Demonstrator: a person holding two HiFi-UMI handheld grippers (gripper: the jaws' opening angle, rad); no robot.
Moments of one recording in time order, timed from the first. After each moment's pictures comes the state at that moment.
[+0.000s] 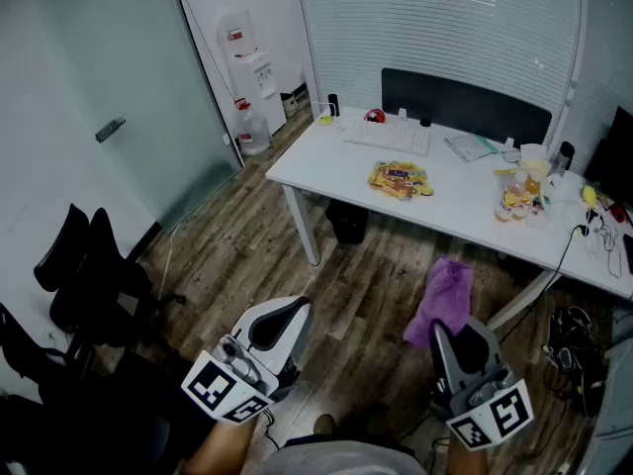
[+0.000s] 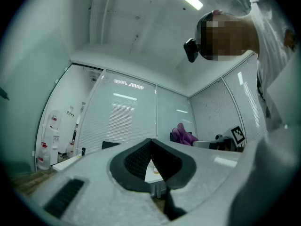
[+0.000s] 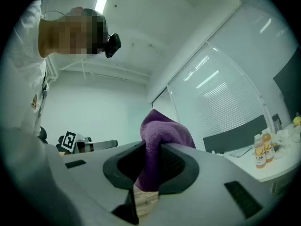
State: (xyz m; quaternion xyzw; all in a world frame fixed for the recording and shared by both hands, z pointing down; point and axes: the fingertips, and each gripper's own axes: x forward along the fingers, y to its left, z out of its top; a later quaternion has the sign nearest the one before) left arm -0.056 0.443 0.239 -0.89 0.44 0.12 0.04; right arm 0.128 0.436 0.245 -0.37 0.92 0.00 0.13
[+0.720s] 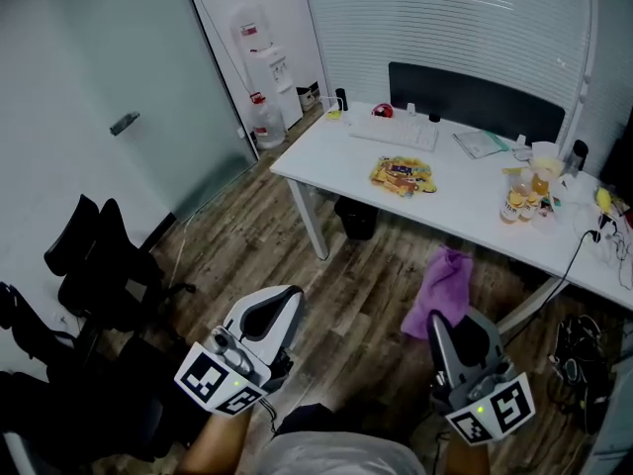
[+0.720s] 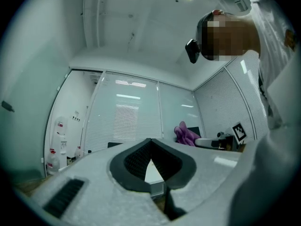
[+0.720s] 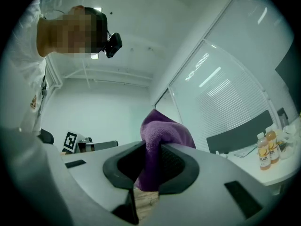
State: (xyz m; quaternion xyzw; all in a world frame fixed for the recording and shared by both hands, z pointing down) left arm -0.009 0.424 0.237 -0.87 0.48 0.09 0.06; right arm 0.178 0.406 0.247 -0.33 0.93 -0.01 0.15
